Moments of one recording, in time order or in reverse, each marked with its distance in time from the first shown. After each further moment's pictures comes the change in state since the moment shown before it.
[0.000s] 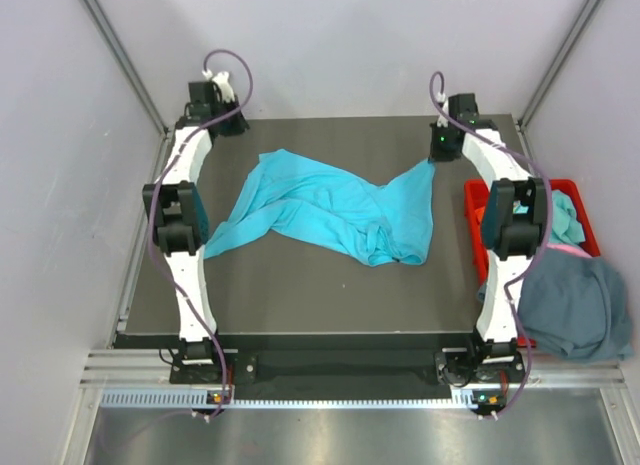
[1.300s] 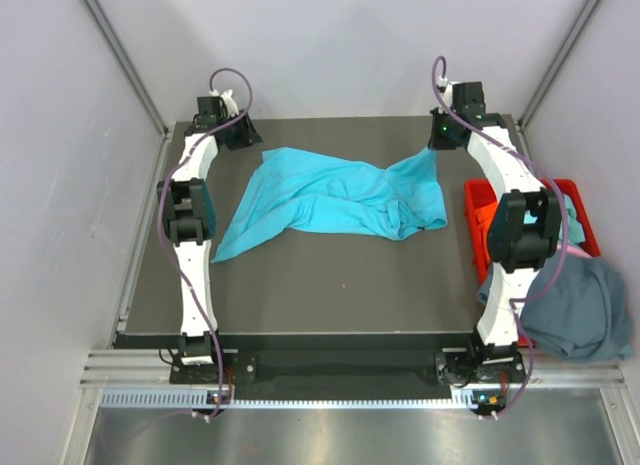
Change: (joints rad) left arm 0.023 0.231 0.189 -0.039 0.104 -0.090; right arm 0.028 -0.162 -0.020 0.015 -0.010 -0.032
